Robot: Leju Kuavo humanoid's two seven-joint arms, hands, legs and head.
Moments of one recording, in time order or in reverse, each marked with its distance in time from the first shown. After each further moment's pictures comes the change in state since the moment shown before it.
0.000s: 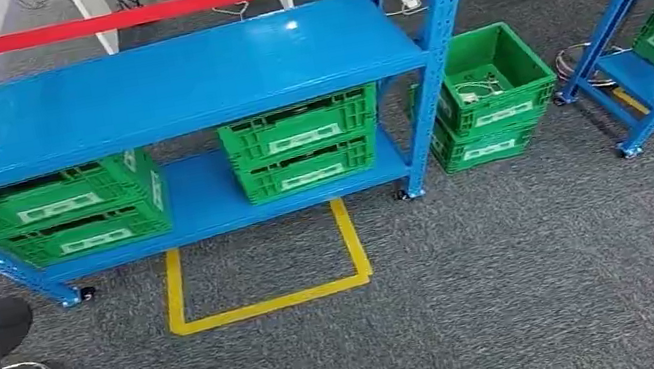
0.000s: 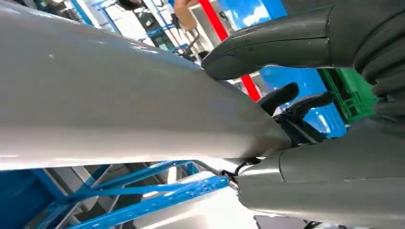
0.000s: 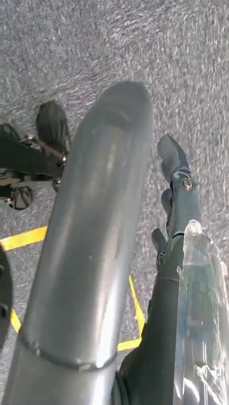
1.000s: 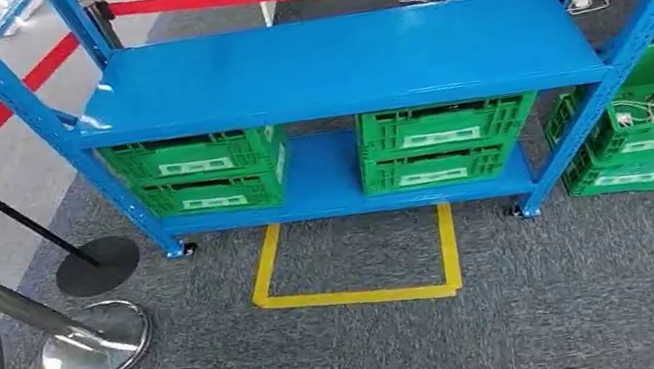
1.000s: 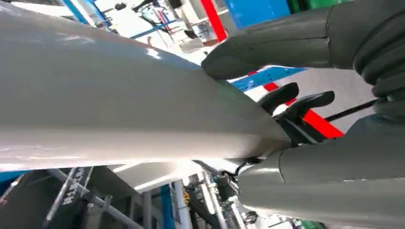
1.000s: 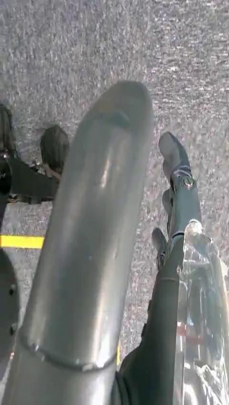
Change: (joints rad) left arm -0.018 -0.003 0.003 0.019 0.002 -0.003 0.000; right arm -0.005 0.001 0.002 0.003 -0.012 -0.006 0.013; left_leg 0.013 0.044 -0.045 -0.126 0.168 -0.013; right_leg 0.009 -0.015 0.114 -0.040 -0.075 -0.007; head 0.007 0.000
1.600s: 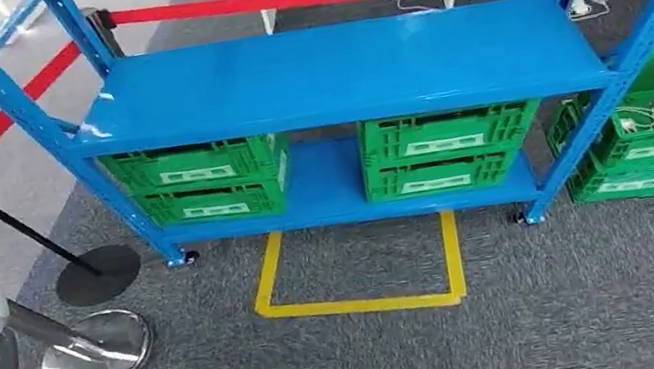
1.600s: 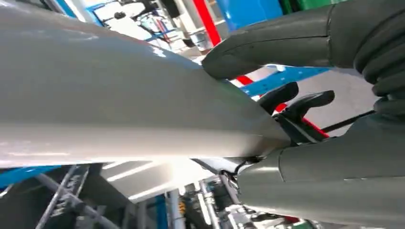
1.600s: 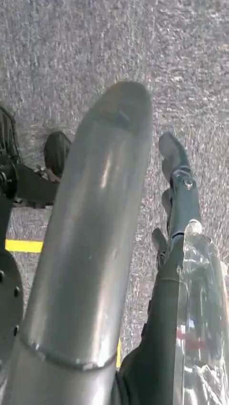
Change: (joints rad) left arm -0.005 0.000 0.000 0.028 0.015 -0.024 0.000; right arm -0.003 0.002 0.010 0.000 -0.002 -0.008 0.014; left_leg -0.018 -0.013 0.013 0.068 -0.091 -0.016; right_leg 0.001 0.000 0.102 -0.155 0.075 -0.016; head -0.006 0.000
